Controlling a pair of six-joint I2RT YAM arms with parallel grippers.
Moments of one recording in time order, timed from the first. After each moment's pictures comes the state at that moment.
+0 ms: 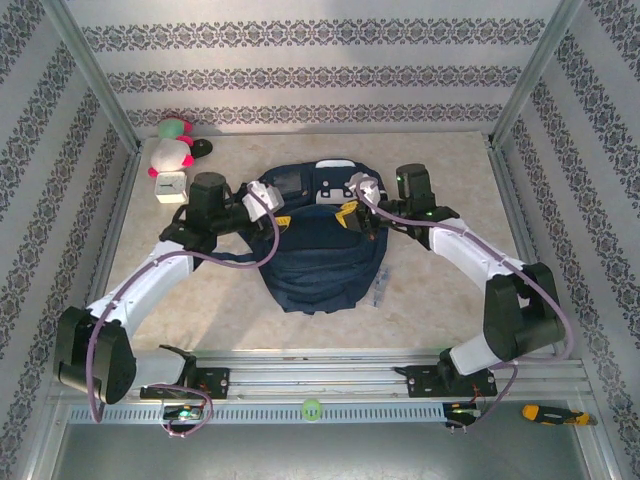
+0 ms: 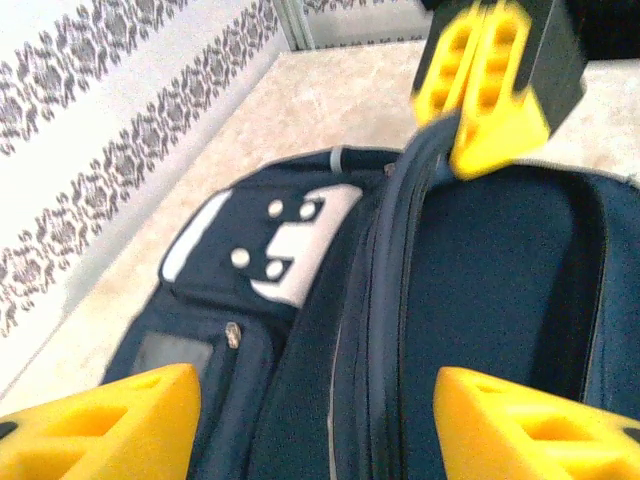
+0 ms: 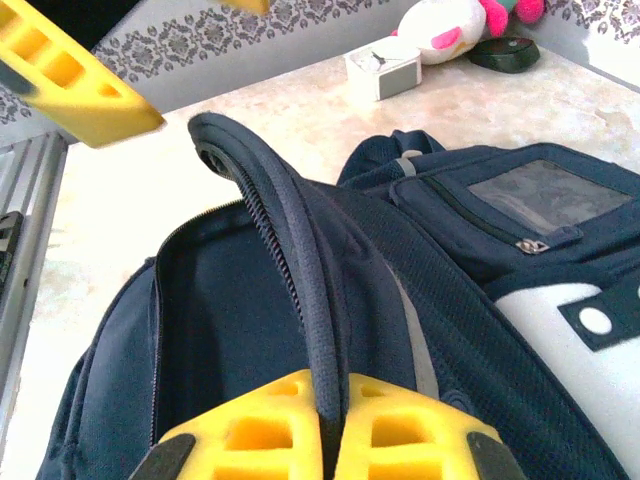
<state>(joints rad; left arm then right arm) -0.31 1.28 0.97 -0.12 0.57 0.62 0.31 1.51 1.00 -0.09 -0.91 -0.31</state>
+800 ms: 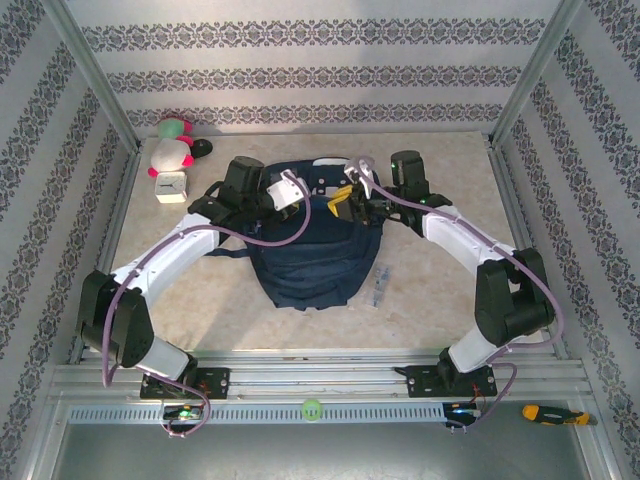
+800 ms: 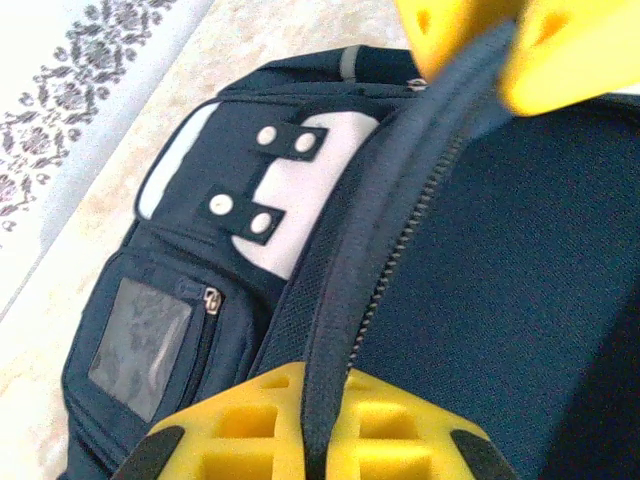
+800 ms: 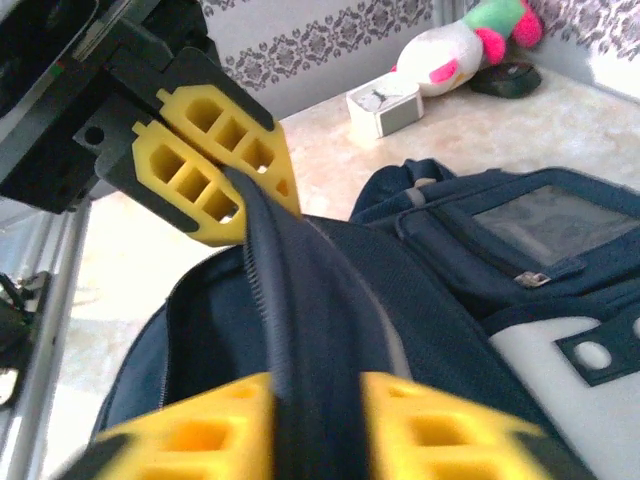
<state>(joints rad) -0.43 1.49 1.20 -0.37 0.27 0.60 0.31 1.60 1.13 -0.05 -0.94 -0.14</state>
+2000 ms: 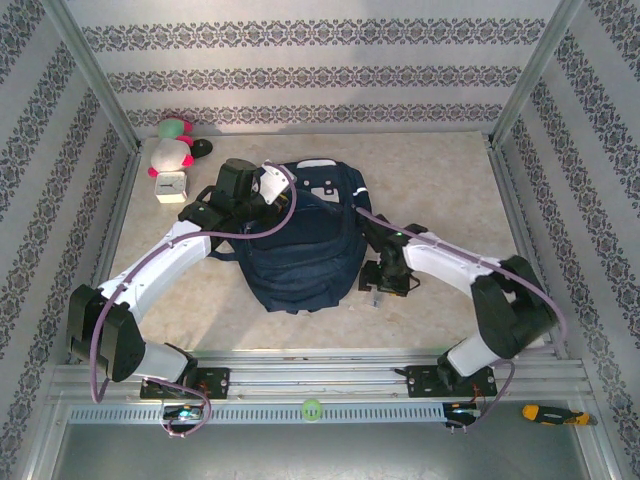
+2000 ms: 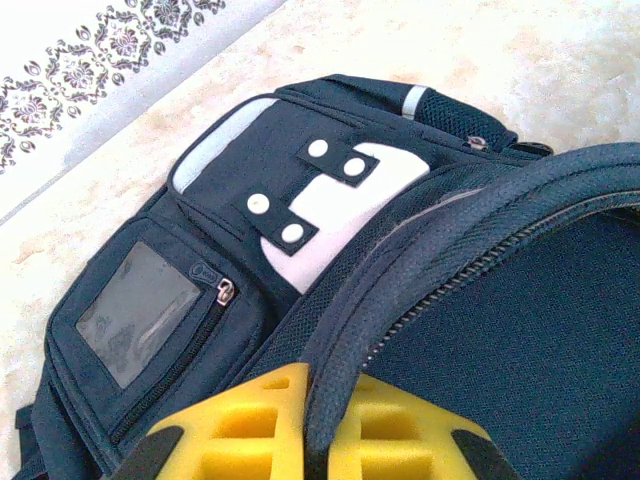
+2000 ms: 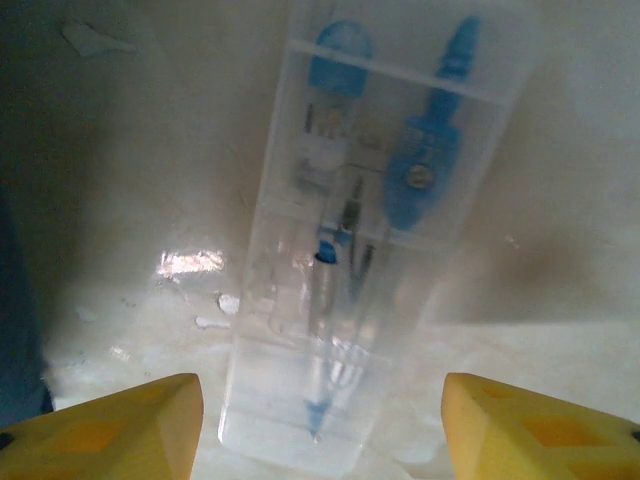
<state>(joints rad) -0.43 1.41 1.17 -0.37 0.14 0.30 0.54 1.57 0.92 -0.86 -0.10 0.70</state>
